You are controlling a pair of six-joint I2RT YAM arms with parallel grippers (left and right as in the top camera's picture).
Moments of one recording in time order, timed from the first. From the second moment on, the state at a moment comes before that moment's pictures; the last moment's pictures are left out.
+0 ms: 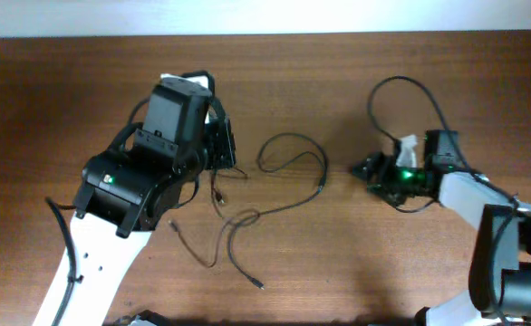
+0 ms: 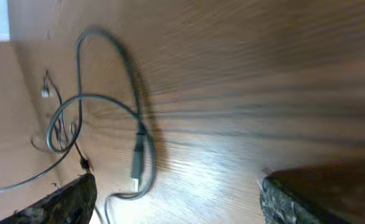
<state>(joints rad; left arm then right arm) -0.43 1.31 1.58 -1.09 -0.06 -0.46 -0.10 1.75 0.81 -0.26 -0.76 0.45</state>
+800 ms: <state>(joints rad) -0.43 1.37 1.58 -1.21 -0.05 -0.36 0.40 1.78 0.80 0.11 0.01 0.20</state>
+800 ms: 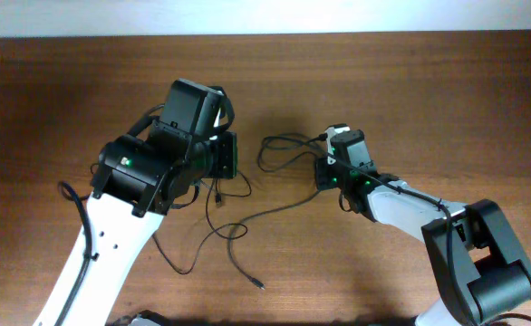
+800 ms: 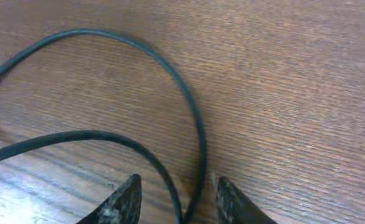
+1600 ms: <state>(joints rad) -0.43 1.37 1.58 -1.20 -0.05 -0.36 0.40 1.79 0.81 -0.04 0.36 0.24</state>
